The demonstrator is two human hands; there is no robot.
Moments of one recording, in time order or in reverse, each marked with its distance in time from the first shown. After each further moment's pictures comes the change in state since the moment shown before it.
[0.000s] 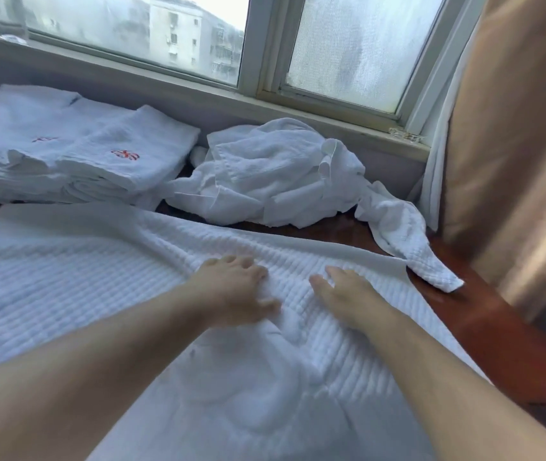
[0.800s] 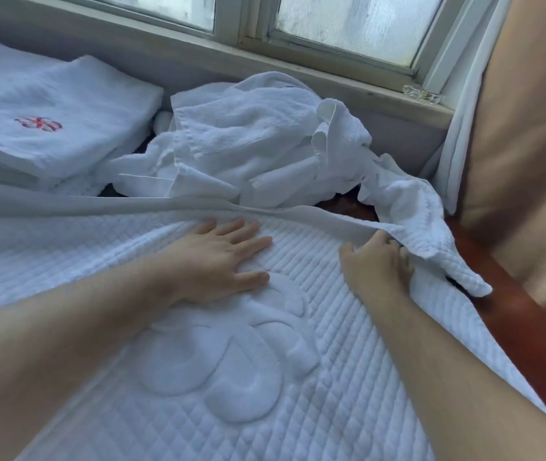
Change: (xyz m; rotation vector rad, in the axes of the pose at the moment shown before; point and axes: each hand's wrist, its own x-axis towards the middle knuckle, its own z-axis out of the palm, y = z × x) left_hand 0.108 -0.031 0.018 0.067 -0.083 0.202; right_hand 0.114 0.045 -0.004 0.051 0.483 0.233
